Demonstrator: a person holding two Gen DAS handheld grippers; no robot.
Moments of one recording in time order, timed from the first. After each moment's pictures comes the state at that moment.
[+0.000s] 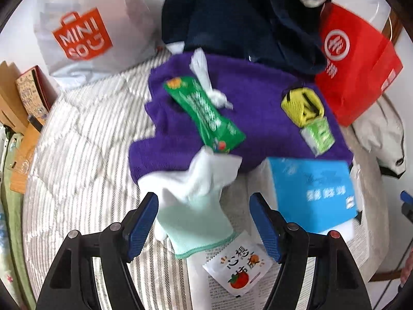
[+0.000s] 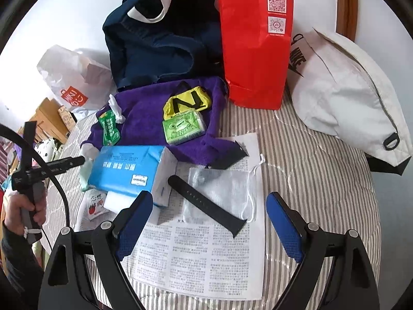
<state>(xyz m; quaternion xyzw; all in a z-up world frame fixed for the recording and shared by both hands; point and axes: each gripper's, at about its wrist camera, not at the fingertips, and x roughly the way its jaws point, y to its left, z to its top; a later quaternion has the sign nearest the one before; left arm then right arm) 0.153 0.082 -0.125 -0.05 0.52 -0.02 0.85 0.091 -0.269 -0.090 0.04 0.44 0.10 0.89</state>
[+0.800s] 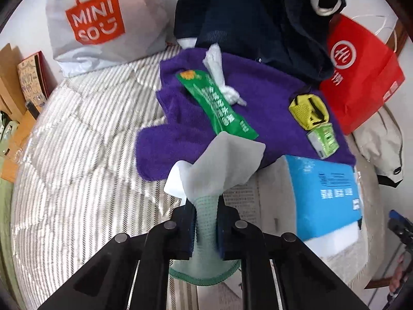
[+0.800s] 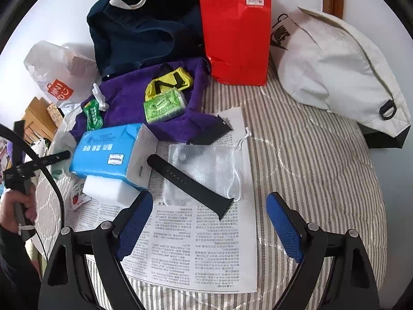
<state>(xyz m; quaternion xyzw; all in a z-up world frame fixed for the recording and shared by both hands) 0.135 0.102 -0.132 -0.09 0.50 -0.02 0.86 0.085 -0.281 -0.127 0.05 0.46 0.07 0.89</state>
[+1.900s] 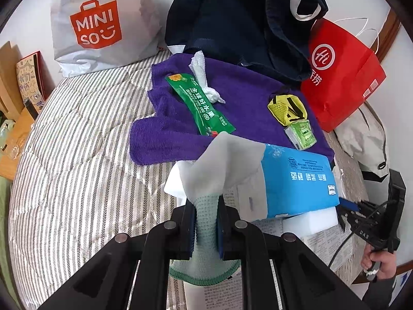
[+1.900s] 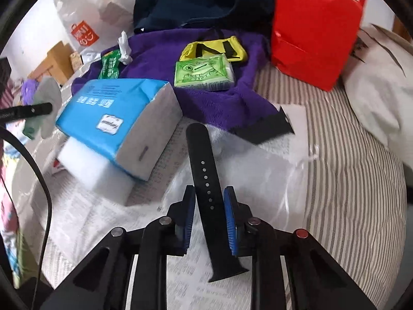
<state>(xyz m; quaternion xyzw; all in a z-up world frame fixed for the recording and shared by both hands) 0.114 0.095 -0.118 -0.11 0.49 -0.05 0.86 0.128 -0.235 -0.185 -0.06 0.47 0.17 0.86</state>
